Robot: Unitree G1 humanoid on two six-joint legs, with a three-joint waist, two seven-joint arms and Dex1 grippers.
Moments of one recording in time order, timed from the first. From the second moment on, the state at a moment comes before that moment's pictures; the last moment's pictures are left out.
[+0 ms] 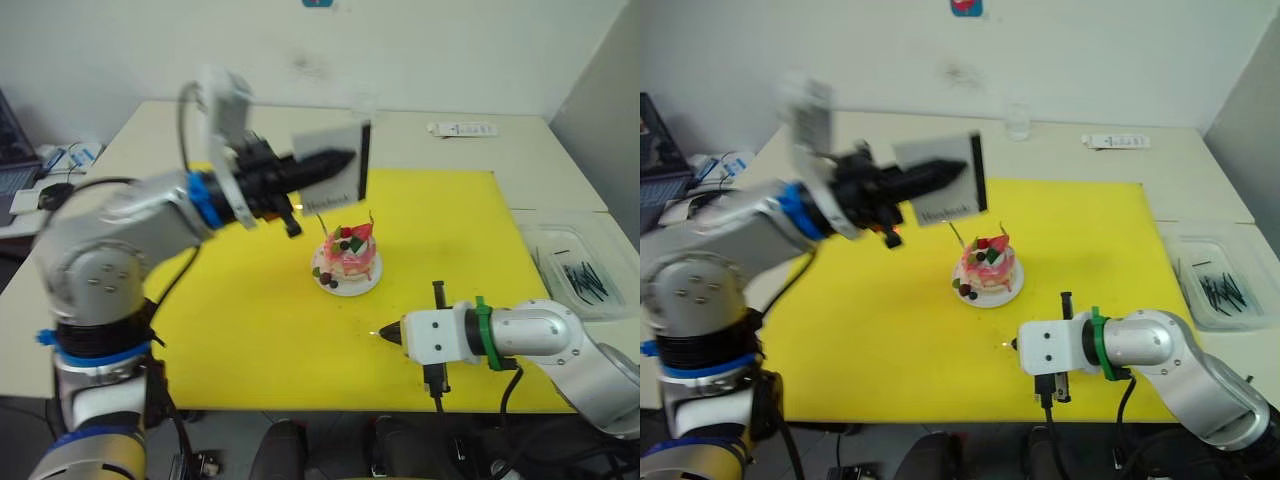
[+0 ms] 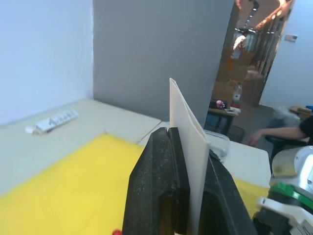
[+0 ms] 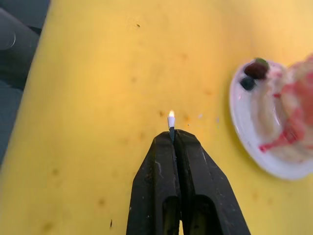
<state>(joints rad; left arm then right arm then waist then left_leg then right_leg) -0.76 0.63 0.20 -0.43 -1.14 1.02 -0.51 -0.30 -0.91 0.32 -0.79 0.06 0.58 0.96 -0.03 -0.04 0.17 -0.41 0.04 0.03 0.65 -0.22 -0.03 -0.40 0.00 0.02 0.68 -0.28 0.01</state>
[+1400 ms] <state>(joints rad) -0.21 0.65 0.12 -0.45 -1.29 1.12 -0.45 -0.58 -0.69 0.27 -0.52 -0.03 0.54 0.75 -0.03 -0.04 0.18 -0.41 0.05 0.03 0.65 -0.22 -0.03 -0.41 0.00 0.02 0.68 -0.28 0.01</state>
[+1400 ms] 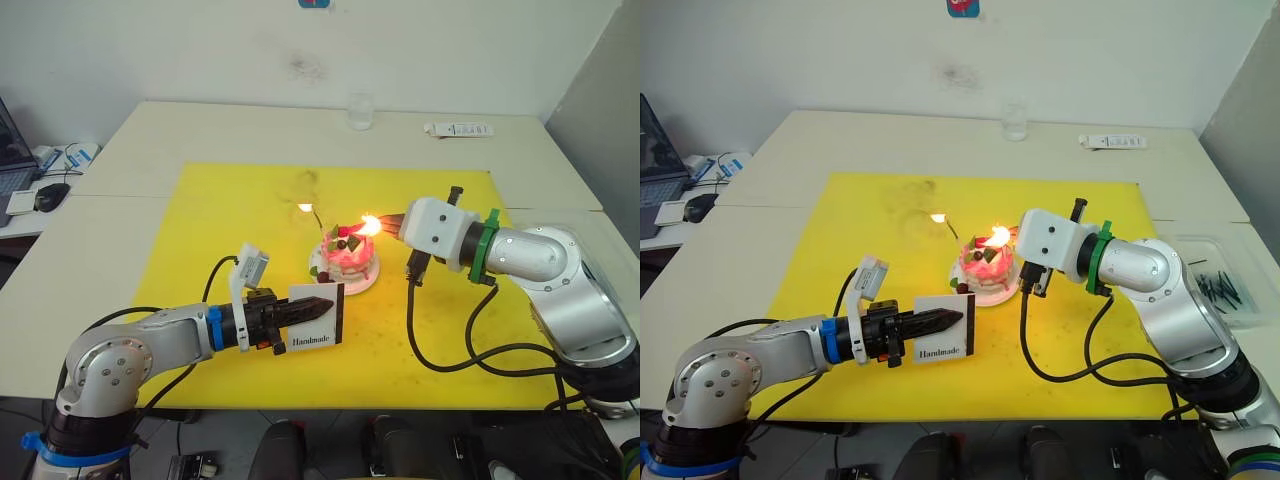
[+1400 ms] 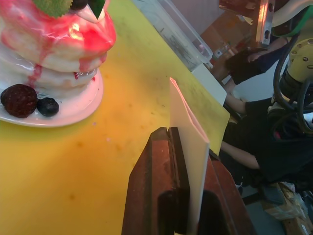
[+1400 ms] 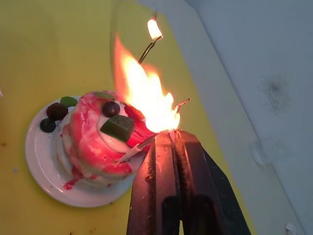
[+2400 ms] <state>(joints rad) -0.20 0.64 0.11 -0.44 -1.25 1.10 -0.47 -0.58 -0.68 0.26 -0.51 -0.07 0.51 0.75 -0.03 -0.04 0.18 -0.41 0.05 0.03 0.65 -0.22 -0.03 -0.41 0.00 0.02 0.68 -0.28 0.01</state>
